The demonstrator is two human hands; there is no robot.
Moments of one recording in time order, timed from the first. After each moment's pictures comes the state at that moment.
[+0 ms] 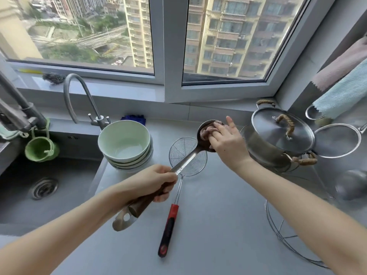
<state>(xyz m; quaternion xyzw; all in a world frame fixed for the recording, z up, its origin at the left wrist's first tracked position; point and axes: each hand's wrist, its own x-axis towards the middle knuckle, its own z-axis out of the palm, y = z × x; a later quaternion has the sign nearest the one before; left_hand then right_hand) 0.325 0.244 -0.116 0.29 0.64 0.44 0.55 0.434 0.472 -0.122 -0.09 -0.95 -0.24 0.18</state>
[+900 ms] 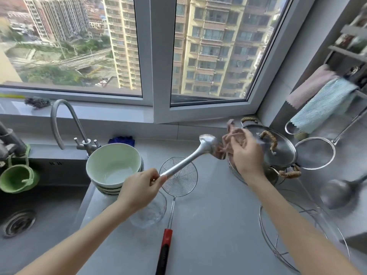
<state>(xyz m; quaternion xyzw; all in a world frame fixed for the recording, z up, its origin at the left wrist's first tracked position) 0.294 0.263 -0.131 0.44 0.85 0.27 0.06 0.457 0.456 -0.062 -0.40 -0.75 0.37 0.38</state>
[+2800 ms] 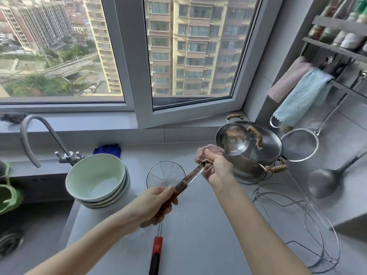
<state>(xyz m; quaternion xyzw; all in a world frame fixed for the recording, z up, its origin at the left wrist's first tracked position) 0.340 0.293 -0.109 0.31 0.68 0.41 0.53 0.436 0.457 -0.083 -0.51 -0.21 0.77 0.32</state>
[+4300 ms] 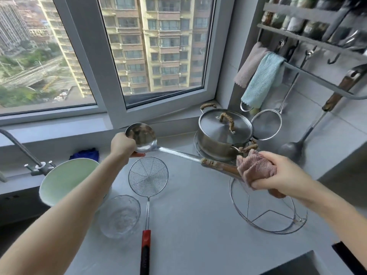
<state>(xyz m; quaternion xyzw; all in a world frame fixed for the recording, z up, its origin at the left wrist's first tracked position) 0.269 0.393 -0.090 0.17 0.77 0.53 0.30 0.645 0.444 -0.021 -0.46 -0.75 0.45 0.16</state>
